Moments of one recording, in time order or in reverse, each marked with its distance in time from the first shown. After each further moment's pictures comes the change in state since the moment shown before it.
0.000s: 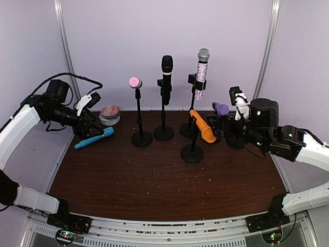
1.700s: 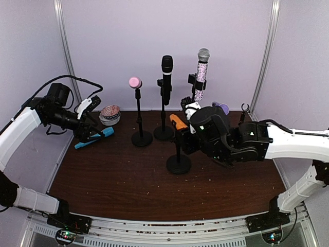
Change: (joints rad) left arm 0.000 -0.013 -0.043 -0.005 0.048 -0.013; right arm 0.346 0.406 0.332 -0.196 0.289 0.080
